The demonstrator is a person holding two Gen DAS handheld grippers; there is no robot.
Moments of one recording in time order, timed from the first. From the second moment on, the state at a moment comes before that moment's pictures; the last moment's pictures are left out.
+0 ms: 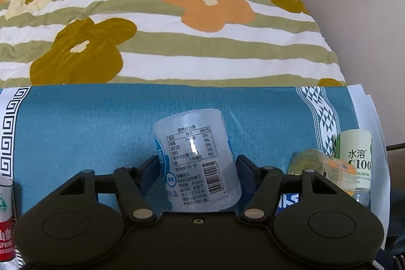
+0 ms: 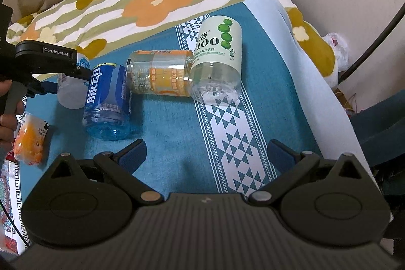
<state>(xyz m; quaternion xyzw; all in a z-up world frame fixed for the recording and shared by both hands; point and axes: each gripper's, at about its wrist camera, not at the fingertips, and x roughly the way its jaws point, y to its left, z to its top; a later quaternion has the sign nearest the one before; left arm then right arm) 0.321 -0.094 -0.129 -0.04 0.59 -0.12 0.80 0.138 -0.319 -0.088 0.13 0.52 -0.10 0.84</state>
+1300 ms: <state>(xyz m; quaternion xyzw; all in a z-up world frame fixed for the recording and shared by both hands) 0.116 -0.097 -0.089 -0.02 0.58 -0.09 0.81 0.051 -0.331 -0.063 0.09 0.47 0.02 0.88</state>
